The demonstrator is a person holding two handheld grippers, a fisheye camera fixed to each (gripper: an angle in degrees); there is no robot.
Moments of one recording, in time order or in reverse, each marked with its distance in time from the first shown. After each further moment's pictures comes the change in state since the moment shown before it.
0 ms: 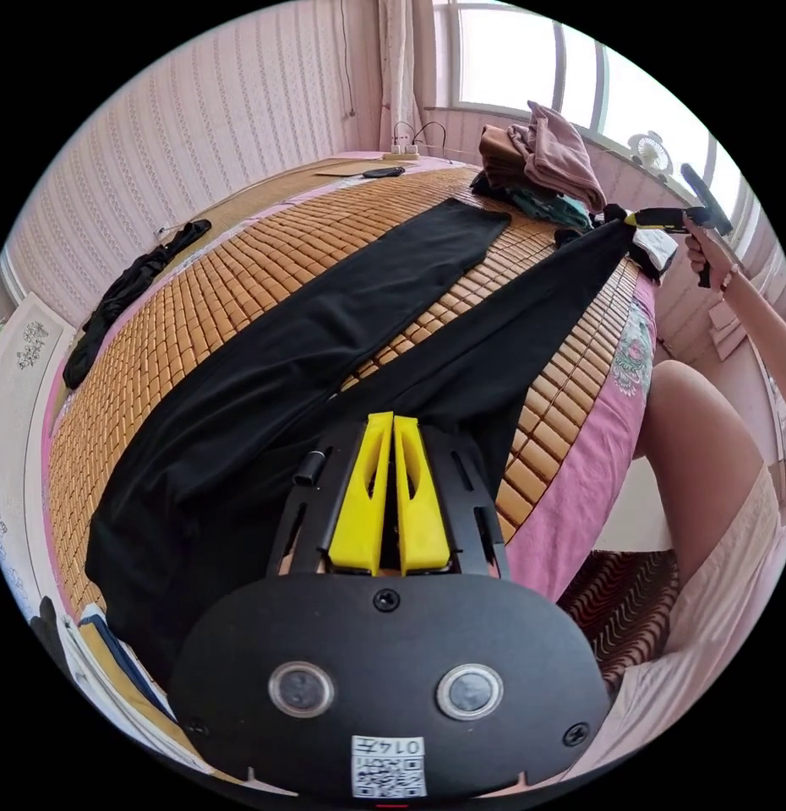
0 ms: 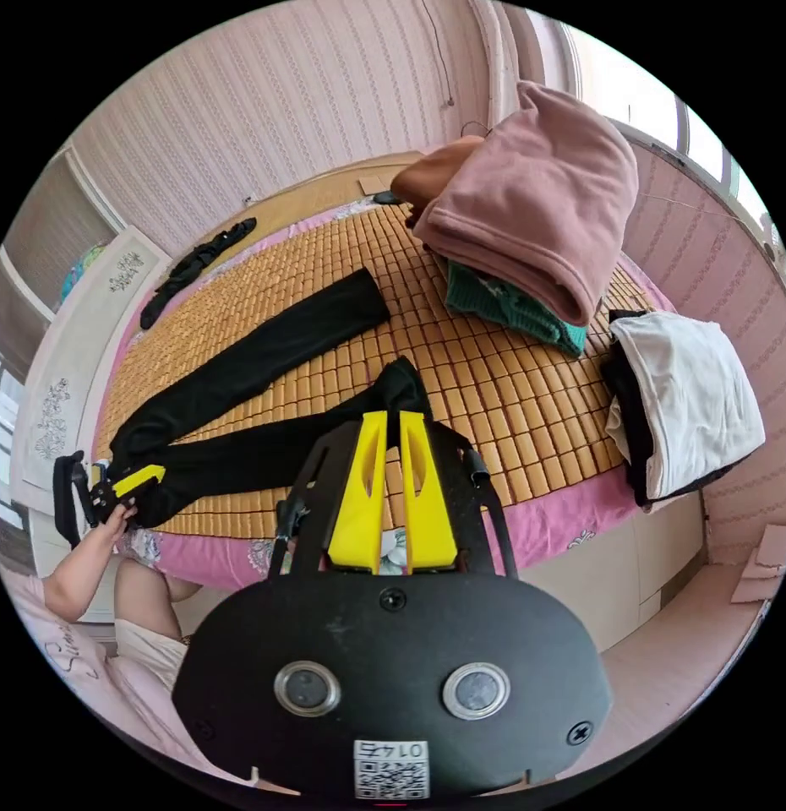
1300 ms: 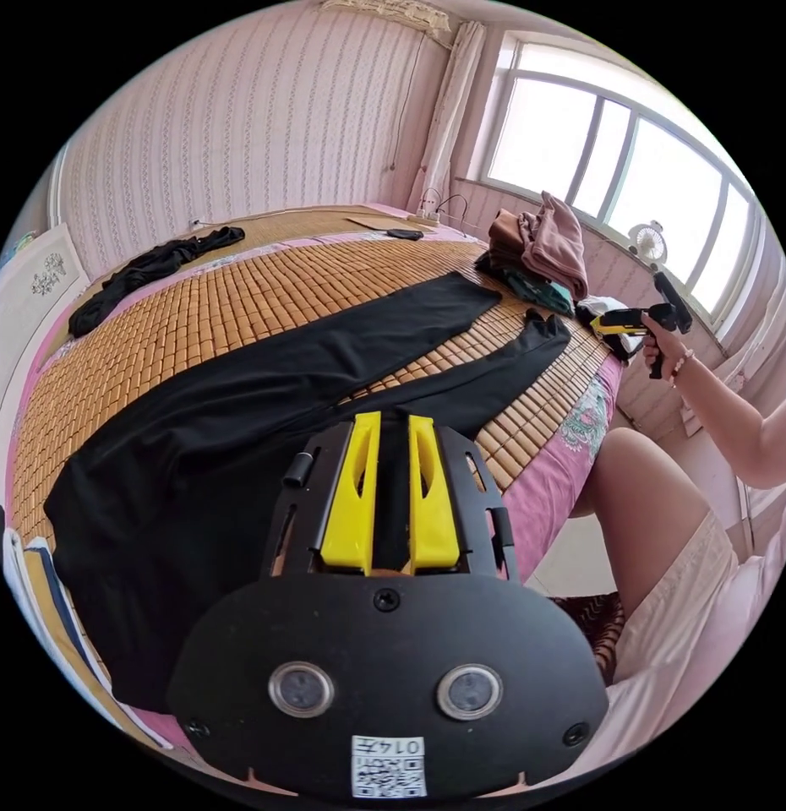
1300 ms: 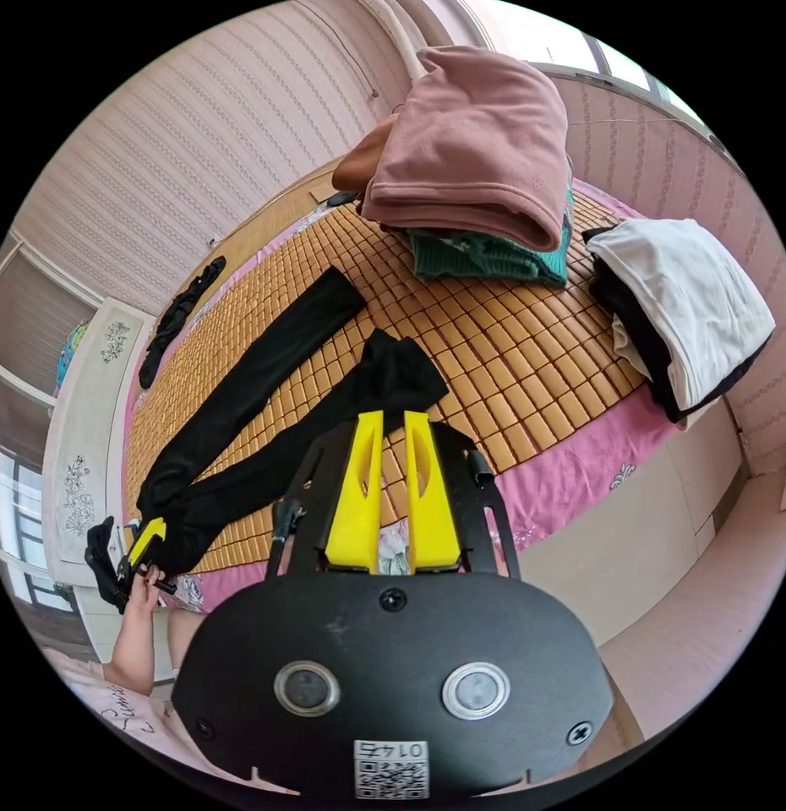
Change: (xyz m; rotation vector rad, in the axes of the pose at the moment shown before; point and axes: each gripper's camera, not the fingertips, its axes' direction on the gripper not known) left arm -0.012 0.036 0.001 0.146 0.084 -0.171; right arm 0.044 -0.001 0.021 -0.119 0.028 0.253
